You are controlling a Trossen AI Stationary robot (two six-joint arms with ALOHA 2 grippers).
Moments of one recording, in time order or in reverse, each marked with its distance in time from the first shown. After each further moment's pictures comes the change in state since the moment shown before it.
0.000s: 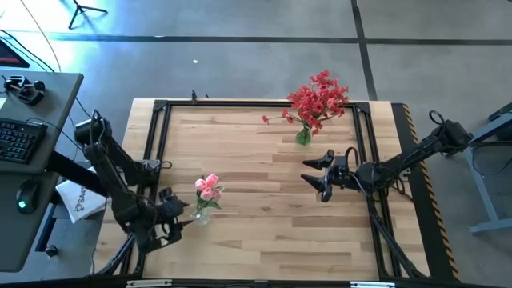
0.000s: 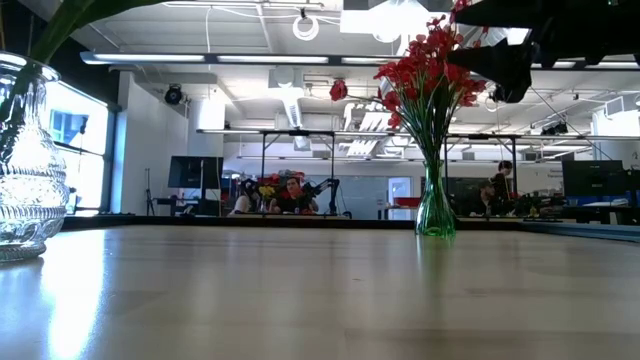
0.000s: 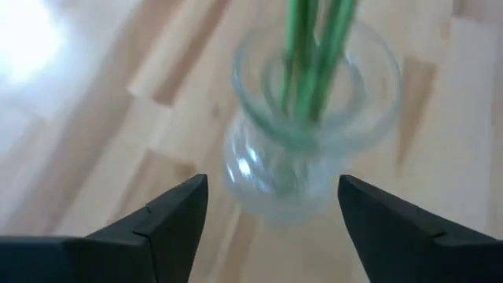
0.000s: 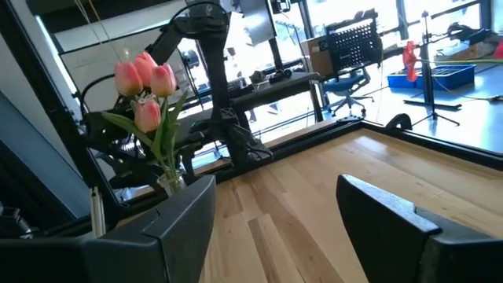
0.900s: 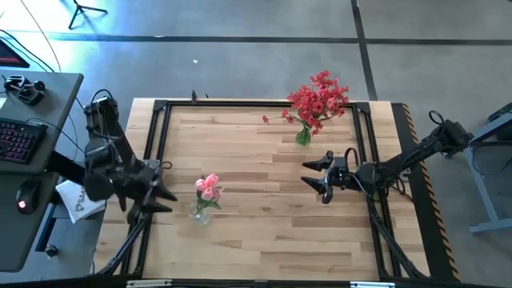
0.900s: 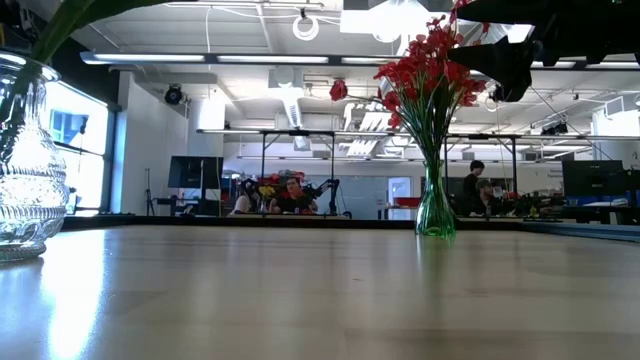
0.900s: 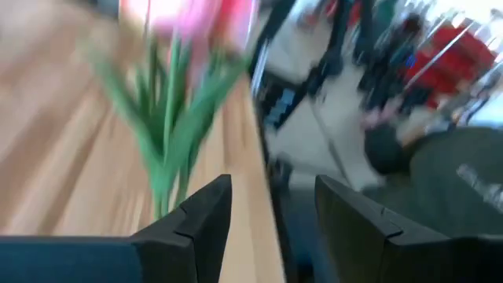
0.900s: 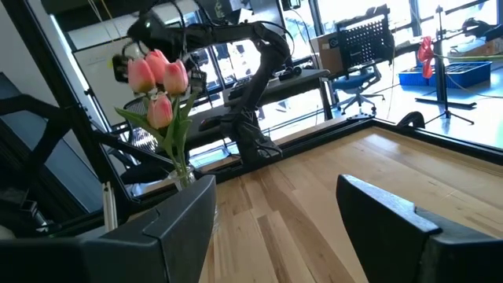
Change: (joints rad) left arm -0.054 -0.672 0.000 0.280 -0.083 0.537; right arm 0.011 0.000 0.000 0.001 -0.029 0.003
